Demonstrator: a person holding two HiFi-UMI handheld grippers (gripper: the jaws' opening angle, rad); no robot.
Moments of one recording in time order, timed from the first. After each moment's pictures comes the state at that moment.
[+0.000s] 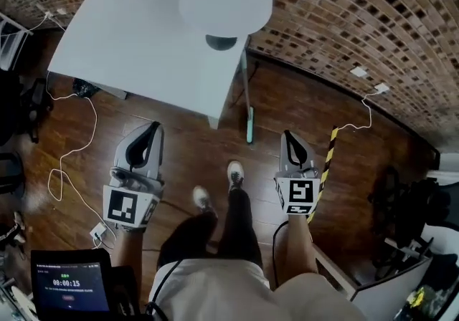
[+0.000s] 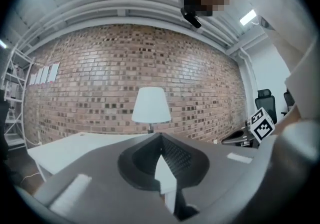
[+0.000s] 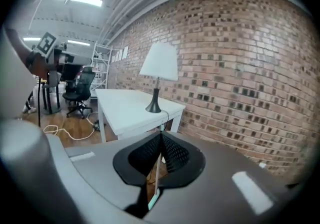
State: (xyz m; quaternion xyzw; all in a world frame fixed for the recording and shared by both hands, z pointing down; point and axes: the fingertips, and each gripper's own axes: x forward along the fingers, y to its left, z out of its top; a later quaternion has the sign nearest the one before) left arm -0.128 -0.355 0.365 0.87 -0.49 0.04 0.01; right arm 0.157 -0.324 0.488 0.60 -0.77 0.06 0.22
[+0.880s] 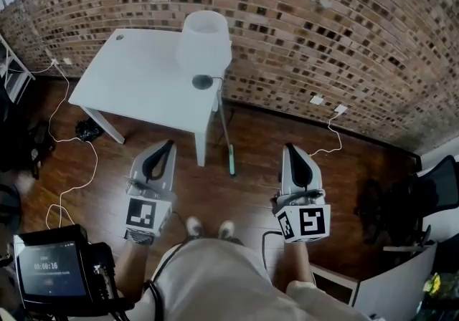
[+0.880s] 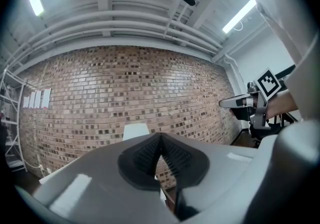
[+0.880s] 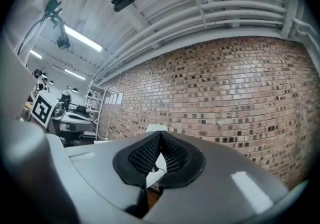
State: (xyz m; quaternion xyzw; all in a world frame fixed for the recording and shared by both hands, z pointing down) left arm -0.087 -0.216 0.206 0.89 -0.46 0.02 -0.05; right arm 0.146 -0.164 0.175 0.64 -0.77 -0.05 0.02
